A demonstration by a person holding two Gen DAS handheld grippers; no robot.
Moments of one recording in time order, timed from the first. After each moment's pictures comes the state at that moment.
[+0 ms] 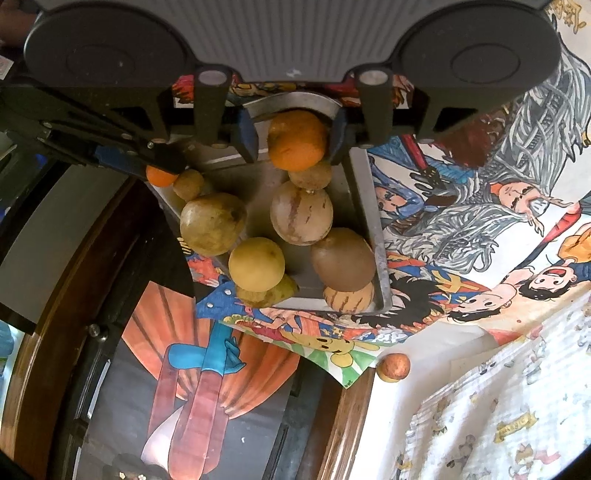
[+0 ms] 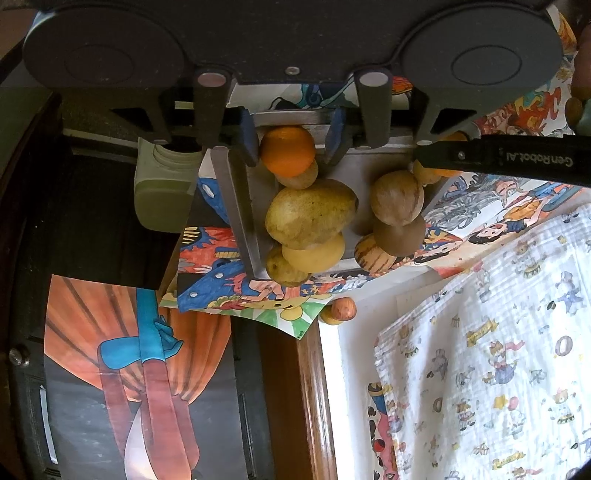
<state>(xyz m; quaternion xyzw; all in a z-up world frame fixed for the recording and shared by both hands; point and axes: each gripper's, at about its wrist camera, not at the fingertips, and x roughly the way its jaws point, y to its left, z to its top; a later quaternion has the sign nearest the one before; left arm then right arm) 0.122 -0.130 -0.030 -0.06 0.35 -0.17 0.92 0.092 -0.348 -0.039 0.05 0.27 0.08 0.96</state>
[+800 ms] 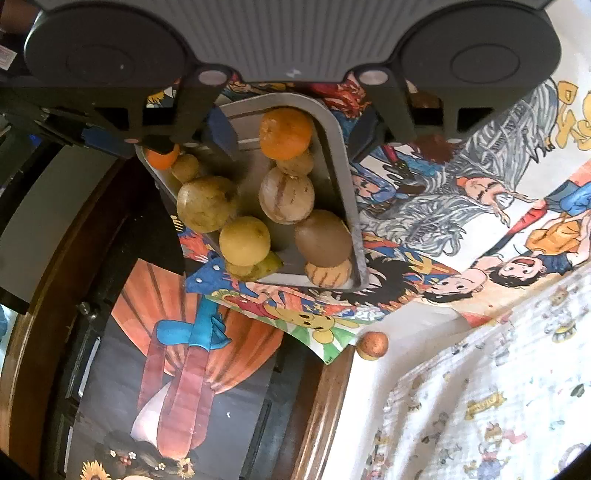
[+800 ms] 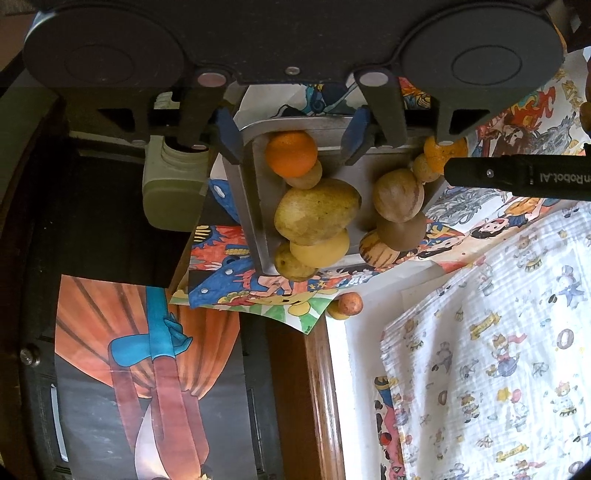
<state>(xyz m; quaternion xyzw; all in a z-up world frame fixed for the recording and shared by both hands) 0.102 -0.118 -0.014 -0.07 0.32 -0.14 0.93 0.079 -0.351 -0.034 0.05 0.27 0.07 0.96</state>
